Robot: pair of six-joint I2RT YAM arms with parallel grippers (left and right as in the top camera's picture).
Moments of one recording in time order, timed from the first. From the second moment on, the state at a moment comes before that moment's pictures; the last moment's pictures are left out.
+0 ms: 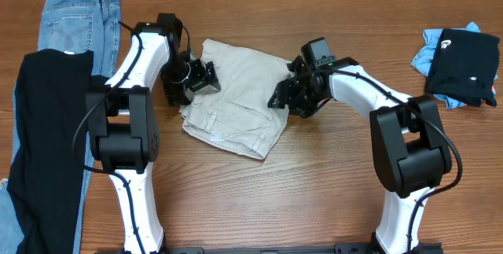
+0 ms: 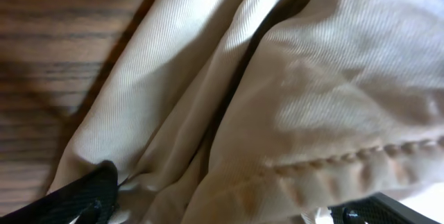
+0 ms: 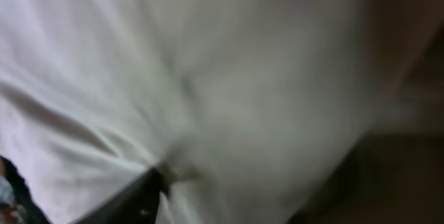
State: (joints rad) left arm -0.06 2.29 1.80 -1.15 0.37 -0.38; right arm 0.31 2.08 1.35 -0.61 -0.56 0.42
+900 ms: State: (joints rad) left arm -0.05 1.97 1.79 -1.15 0.30 -0.23; right arm 0.14 2.01 1.70 -0.88 -0.09 0.31
